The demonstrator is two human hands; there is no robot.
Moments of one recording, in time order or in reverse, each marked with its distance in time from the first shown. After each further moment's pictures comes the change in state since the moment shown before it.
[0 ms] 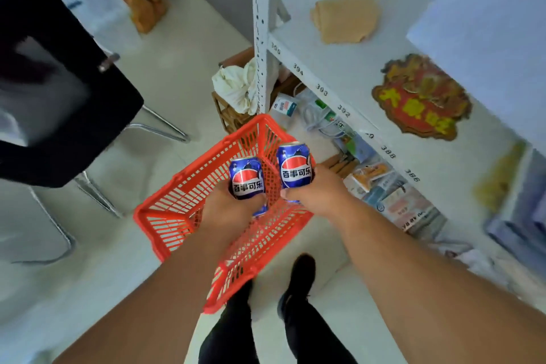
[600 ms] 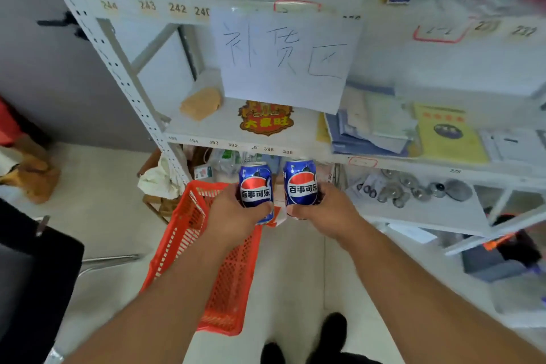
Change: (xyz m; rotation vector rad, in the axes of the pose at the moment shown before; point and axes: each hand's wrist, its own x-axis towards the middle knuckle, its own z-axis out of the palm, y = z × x) left_hand -0.185 0.088 -0.036 0.272 -0.538 0.600; right_hand -0.305 0.027 -0.018 0.541 0.582 0.012
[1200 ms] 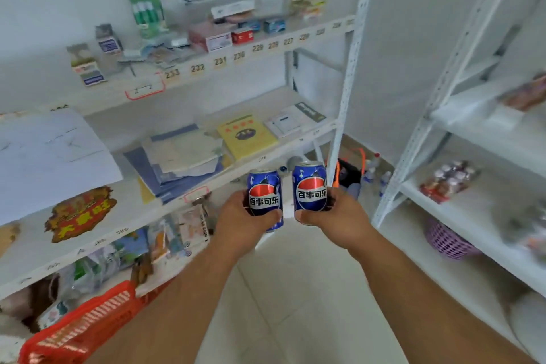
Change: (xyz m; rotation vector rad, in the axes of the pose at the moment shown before) left_hand -0.136 0.142 0.277 0.207 -0.596 0.360; right_hand -0.236 0.140 -0.230 0.331 0.715 0.110
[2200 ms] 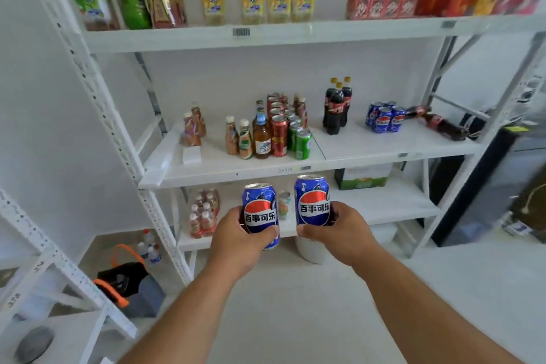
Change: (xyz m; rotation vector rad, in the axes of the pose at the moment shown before) left_hand -0.084 0.188 0.367 0.110 -0.935 0.521; right_hand -0.214 0.087 -0.295 0.120 1.136 0.338
